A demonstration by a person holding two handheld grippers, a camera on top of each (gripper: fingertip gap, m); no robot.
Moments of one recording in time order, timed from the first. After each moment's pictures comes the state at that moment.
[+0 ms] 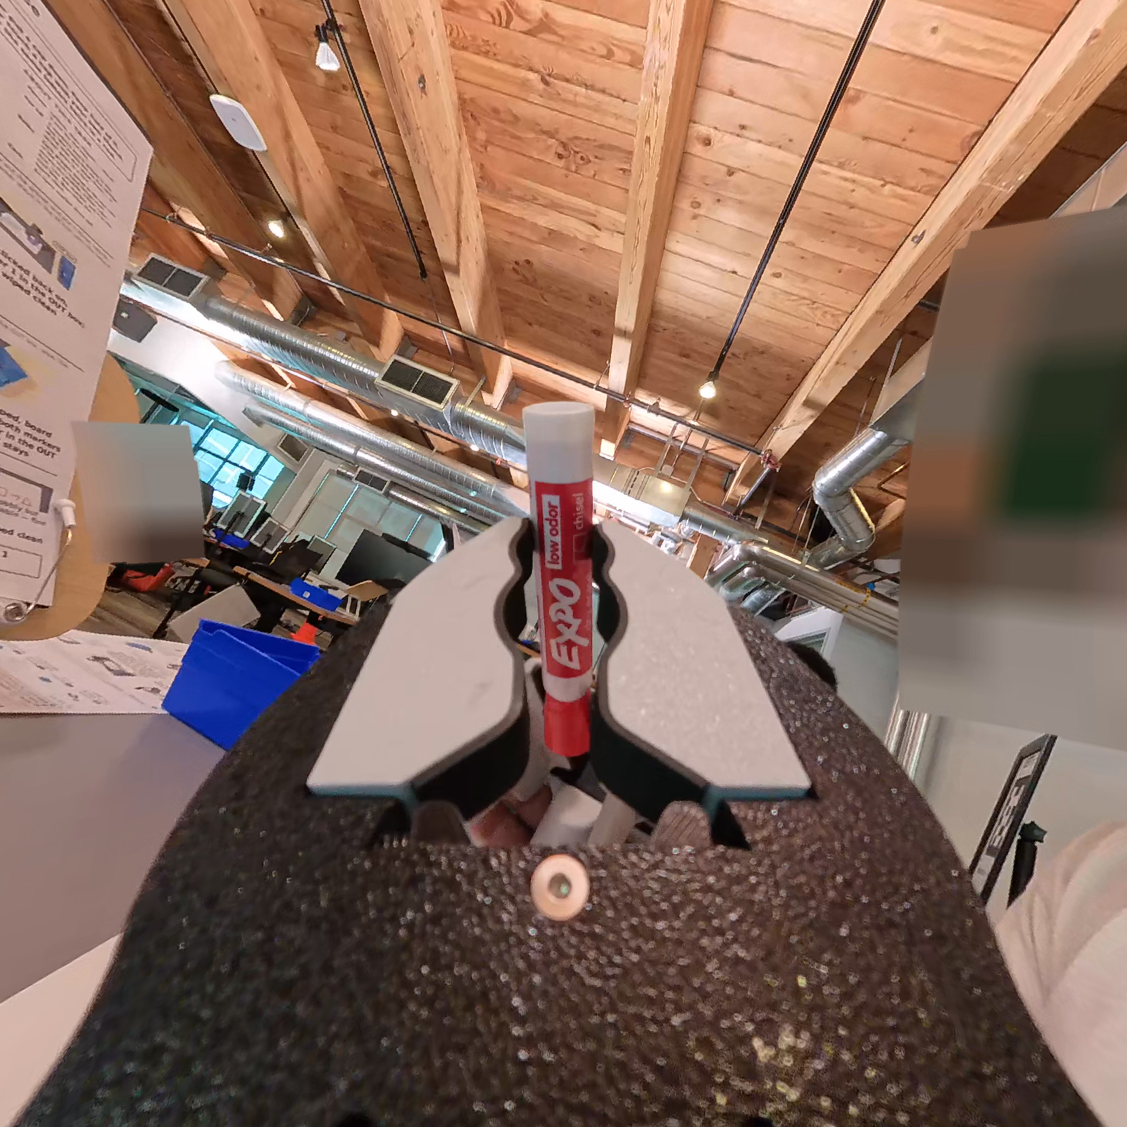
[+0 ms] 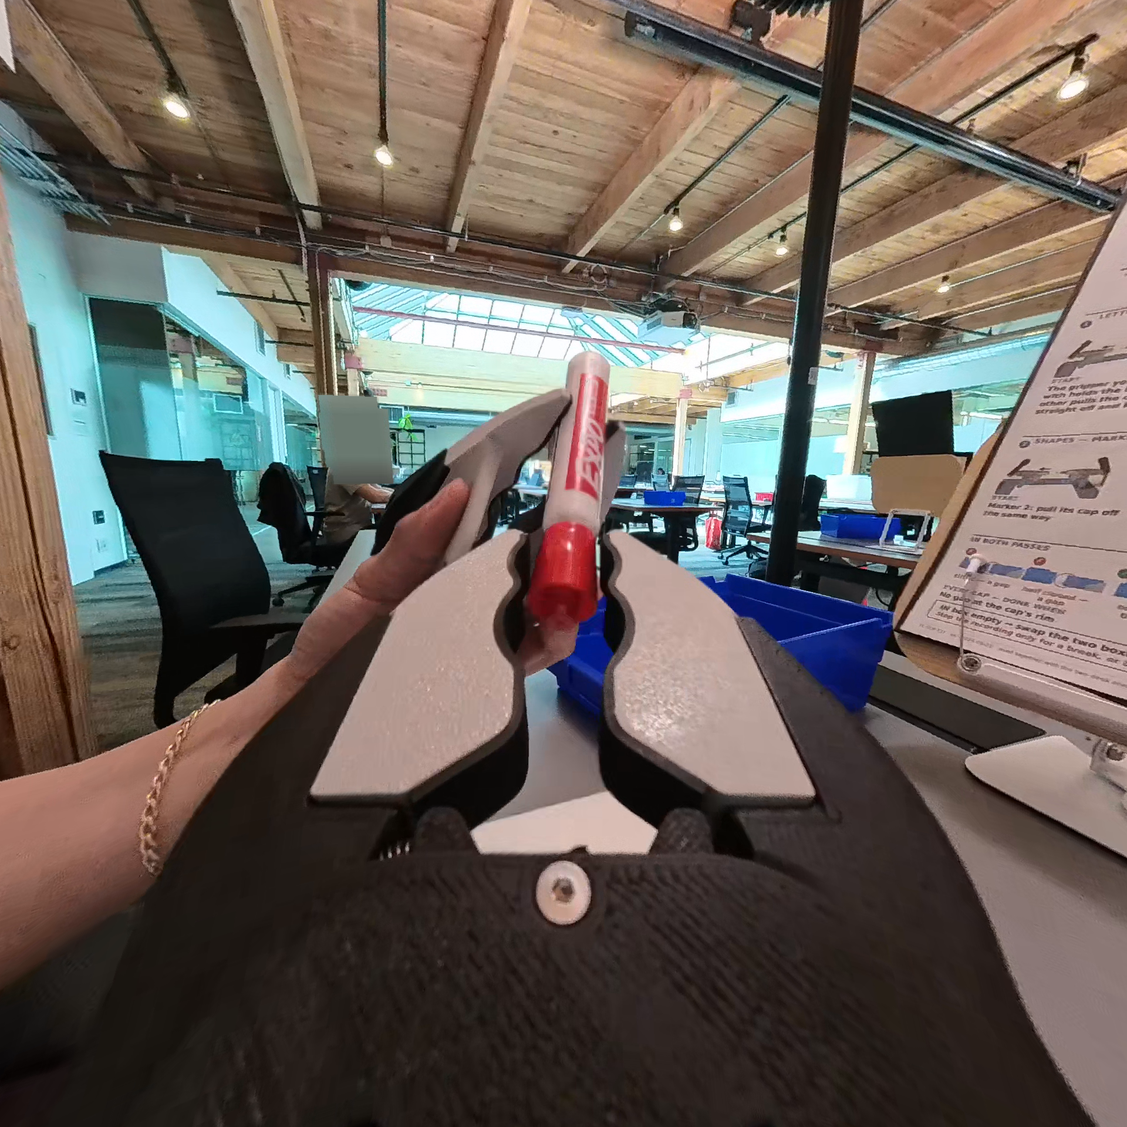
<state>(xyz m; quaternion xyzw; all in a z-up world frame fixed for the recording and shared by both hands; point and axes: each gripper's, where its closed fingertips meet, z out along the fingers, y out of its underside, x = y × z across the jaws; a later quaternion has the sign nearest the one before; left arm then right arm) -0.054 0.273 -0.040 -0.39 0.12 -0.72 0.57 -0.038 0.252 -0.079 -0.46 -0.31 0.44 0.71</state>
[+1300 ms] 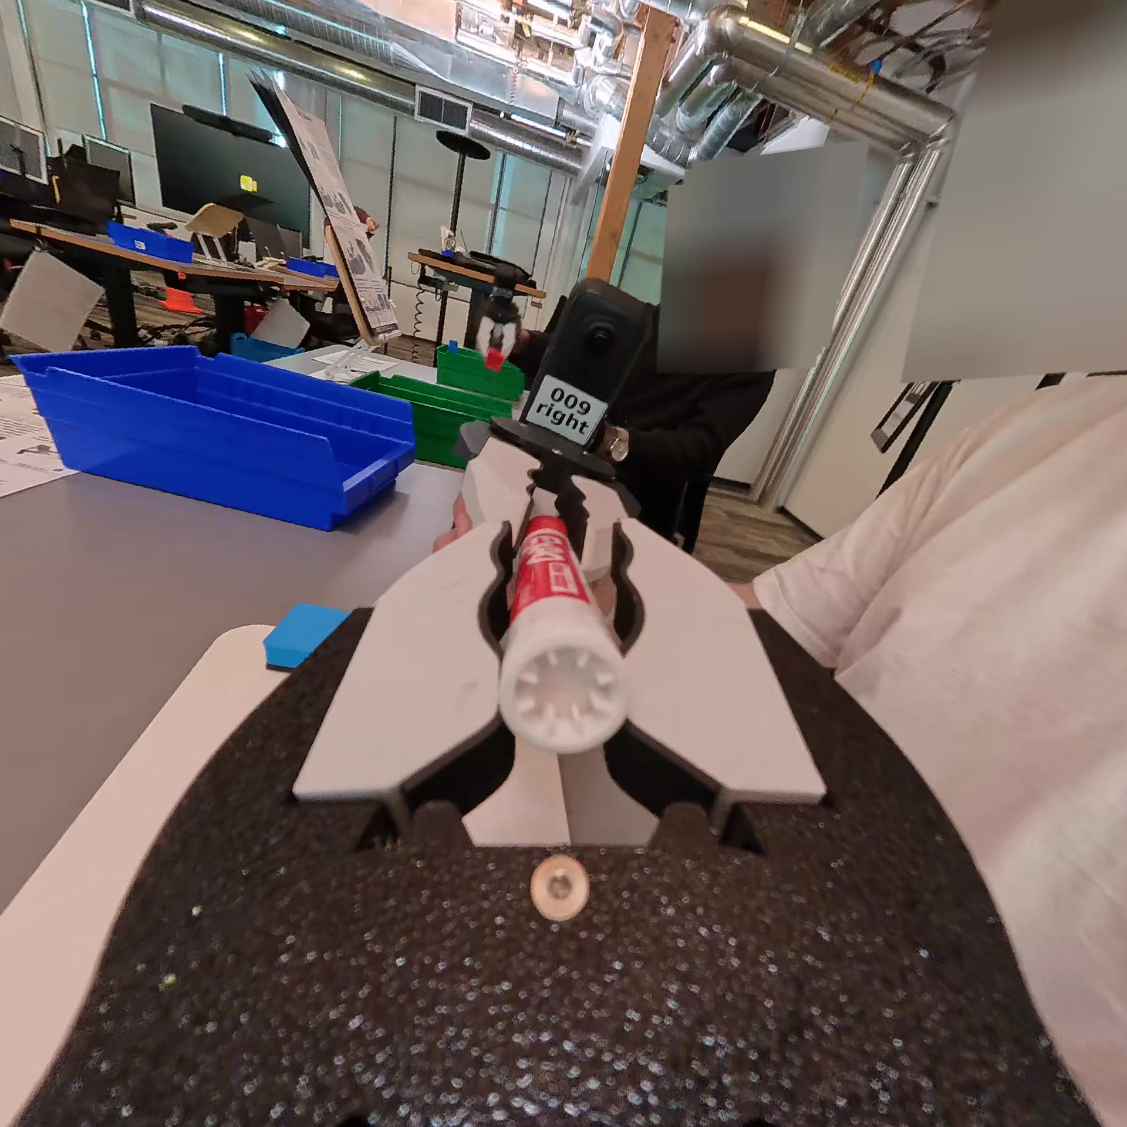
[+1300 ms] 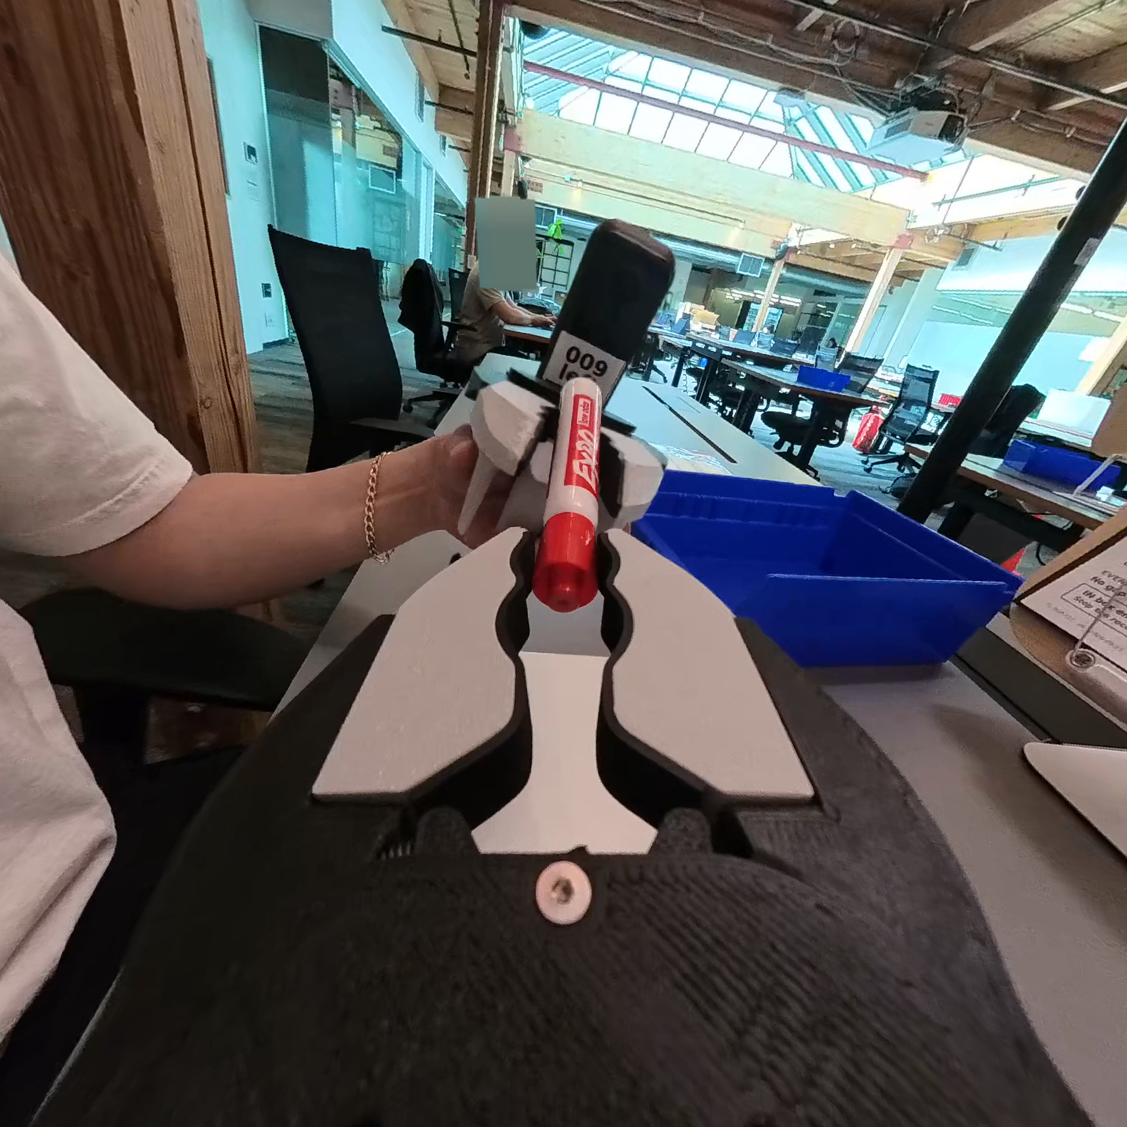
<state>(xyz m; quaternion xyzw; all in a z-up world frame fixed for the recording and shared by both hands) -0.020 0.224 -0.098 -0.50 0.45 -0.62 0.41 -0.026 0.225 -0.110 -0.47 -0.49 0.43 0.59</state>
